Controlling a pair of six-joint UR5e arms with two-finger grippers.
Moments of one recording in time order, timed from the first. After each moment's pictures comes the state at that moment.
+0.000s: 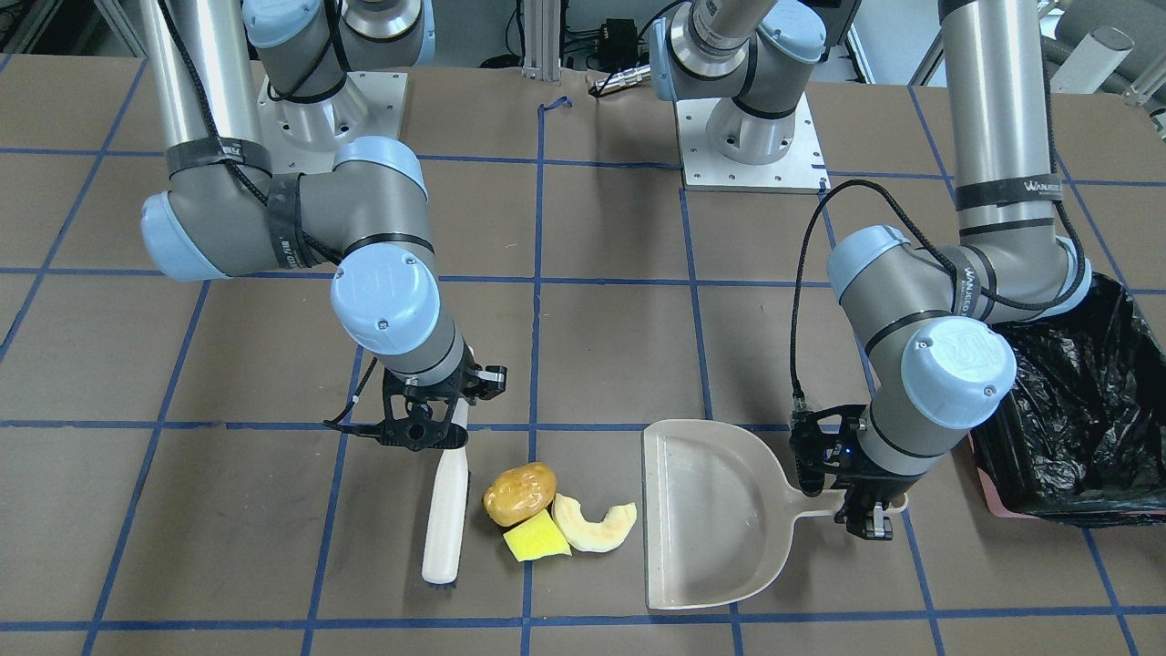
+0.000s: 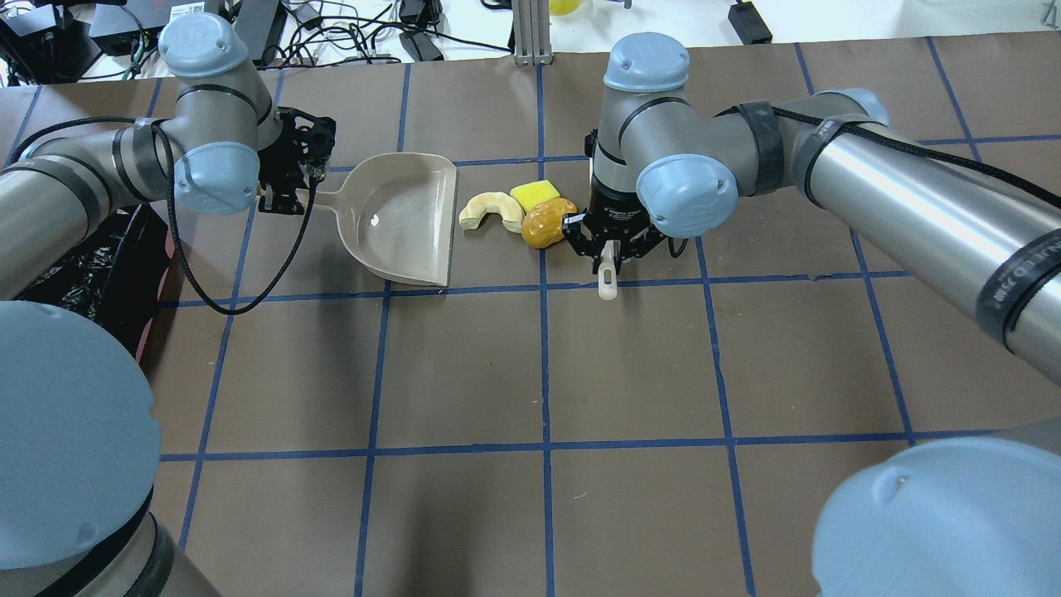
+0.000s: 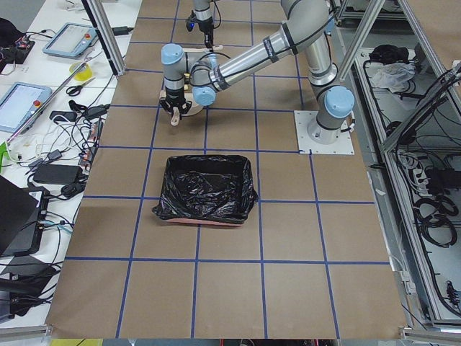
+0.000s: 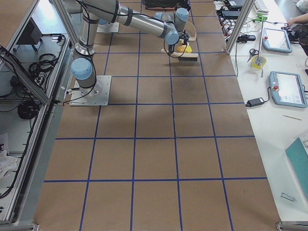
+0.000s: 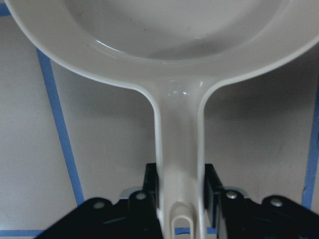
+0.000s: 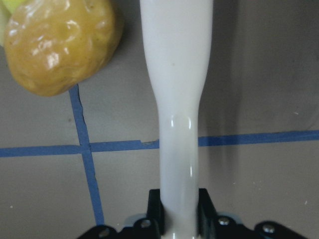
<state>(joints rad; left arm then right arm) -1.43 -2.08 -1.61 -0.93 1.67 1.79 1.79 -1.11 1.62 -1.95 -1.47 0.29</state>
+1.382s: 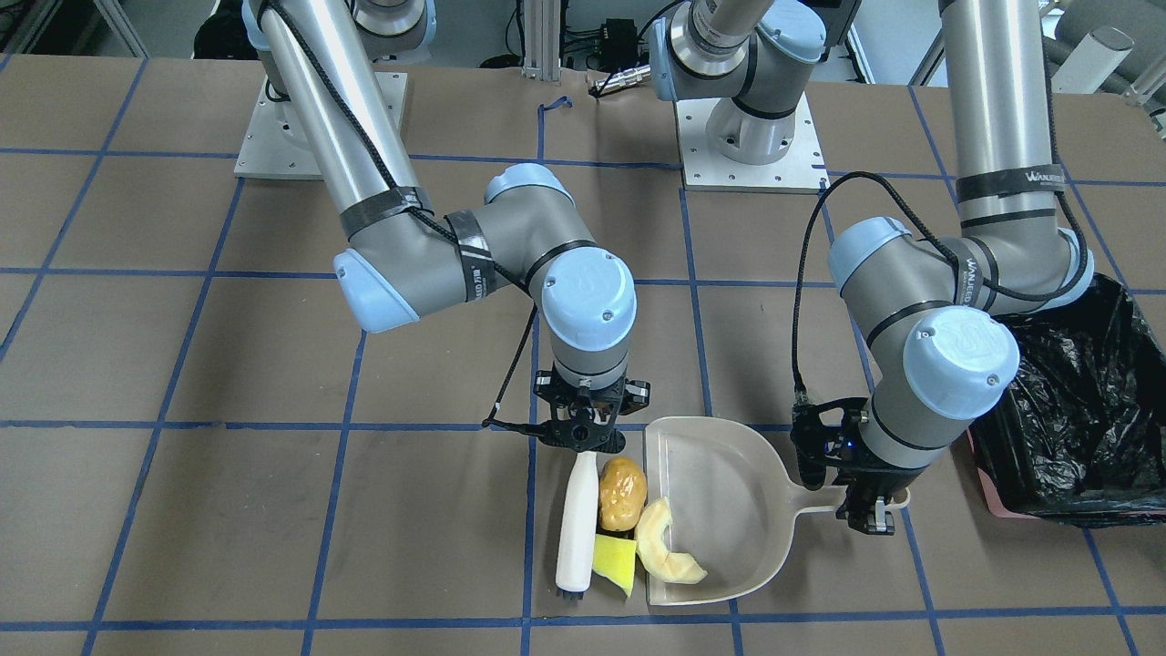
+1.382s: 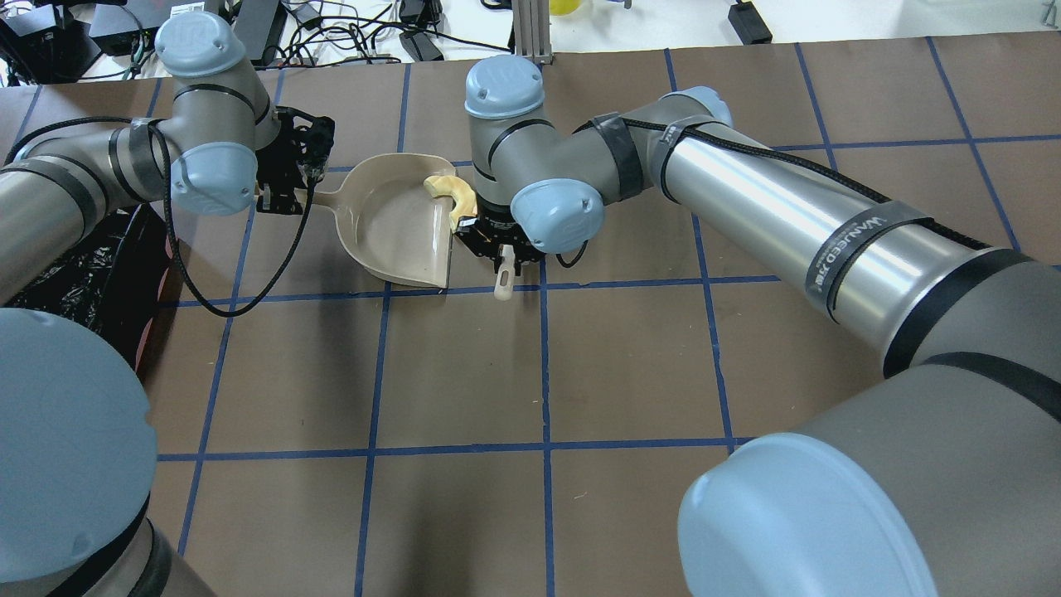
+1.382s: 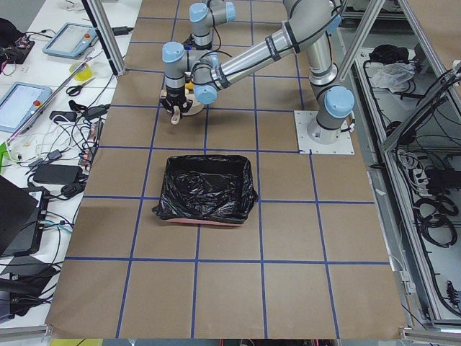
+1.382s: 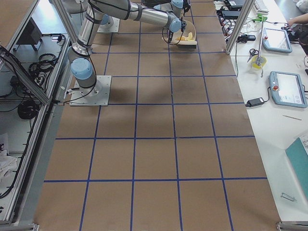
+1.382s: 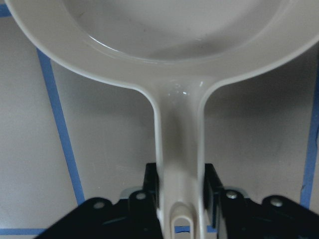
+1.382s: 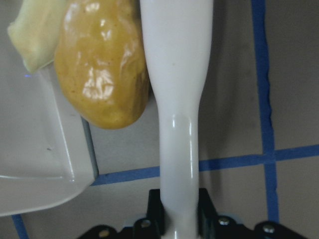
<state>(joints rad) -1.43 -2.06 -1.62 -0.93 1.67 1.80 2.03 -0.93 1.40 -2.03 -1.47 0.63</state>
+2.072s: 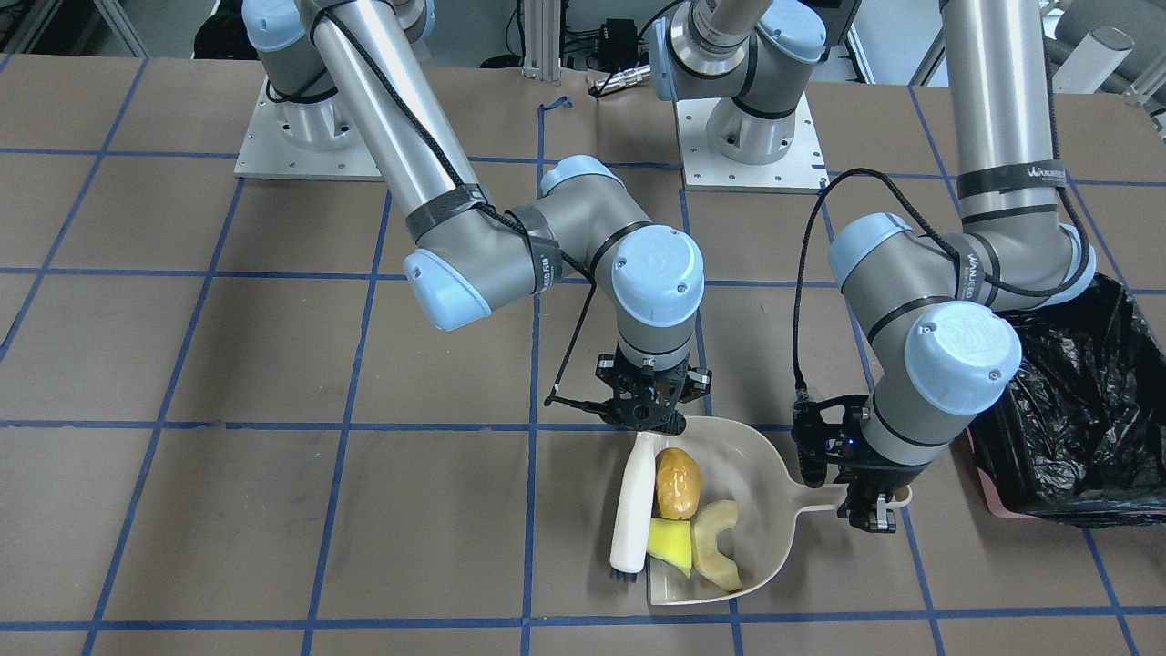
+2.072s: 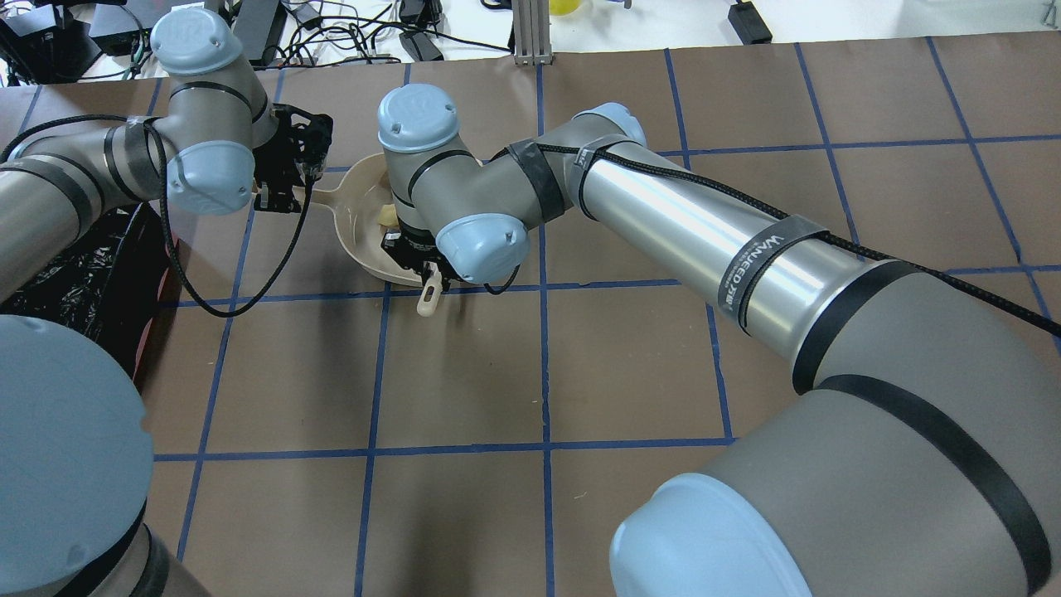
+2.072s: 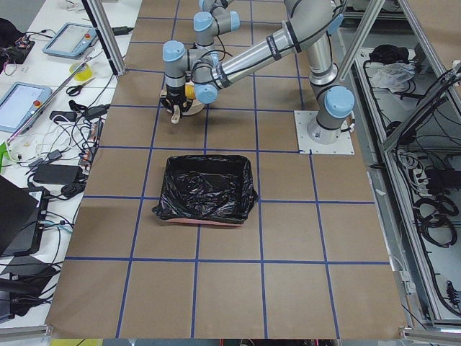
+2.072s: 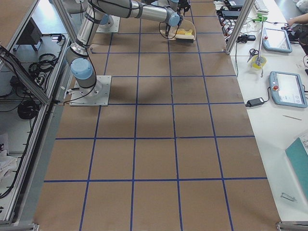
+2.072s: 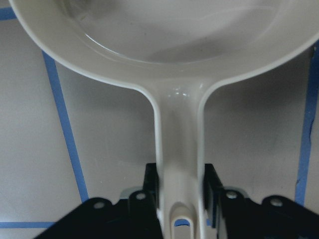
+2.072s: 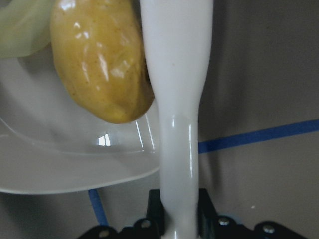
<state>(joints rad) -1.43 -2.05 -1.62 -0.93 1.67 1.79 2.12 -0.89 1.33 -2.05 -1.42 0.78</state>
